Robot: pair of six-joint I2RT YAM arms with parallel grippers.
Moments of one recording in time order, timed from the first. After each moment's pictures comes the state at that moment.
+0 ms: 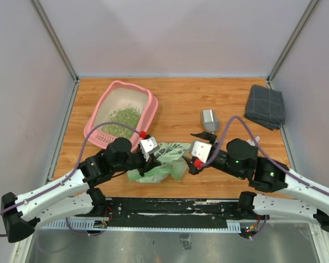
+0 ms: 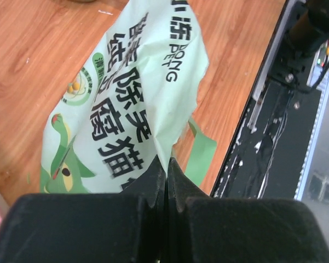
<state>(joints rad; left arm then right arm) -0.95 0.79 0.64 -0.25 0.19 -0.07 1.20 0.77 0.89 -0.37 0.20 -0.57</state>
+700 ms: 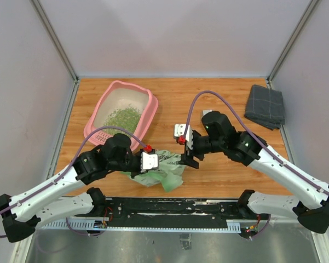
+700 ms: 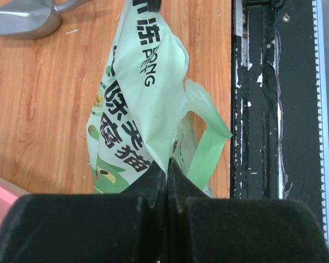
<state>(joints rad) -0.94 0.80 0.81 -0.58 0.39 0.46 0.91 1.08 1.16 -0.70 -0.40 -0.45</state>
